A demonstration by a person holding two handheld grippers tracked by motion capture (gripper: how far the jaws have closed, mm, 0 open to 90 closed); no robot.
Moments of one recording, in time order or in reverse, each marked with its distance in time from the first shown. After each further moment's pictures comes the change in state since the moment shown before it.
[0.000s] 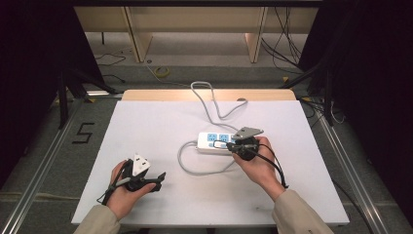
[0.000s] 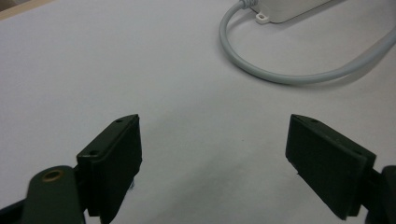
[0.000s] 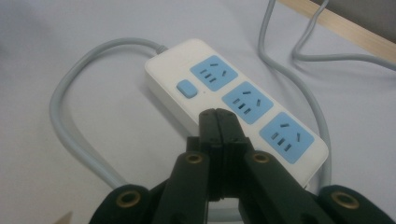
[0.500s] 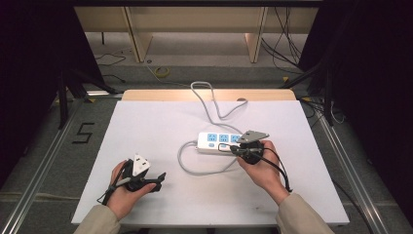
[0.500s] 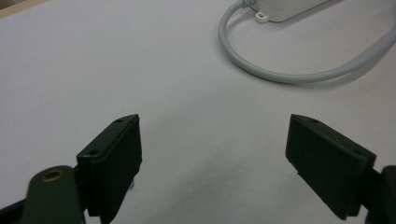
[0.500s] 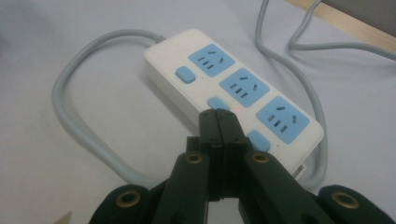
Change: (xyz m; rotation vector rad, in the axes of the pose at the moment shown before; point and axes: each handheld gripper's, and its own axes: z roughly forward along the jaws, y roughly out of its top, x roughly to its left) left arm 0.000 0.000 0.000 0.005 -0.001 0.003; right arm -0.002 -0.013 -0.008 -0.011 0.001 0.011
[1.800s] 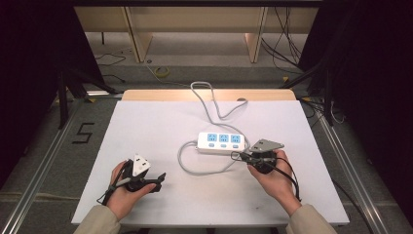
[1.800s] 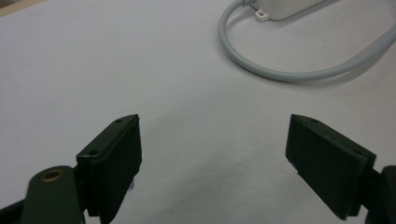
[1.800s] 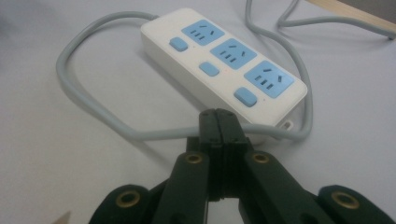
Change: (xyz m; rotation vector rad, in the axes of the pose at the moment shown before) left arm 0.000 -0.001 0.000 0.003 0.001 -0.001; right arm -0.006 -0.033 -0.022 -0.028 0.001 0.027
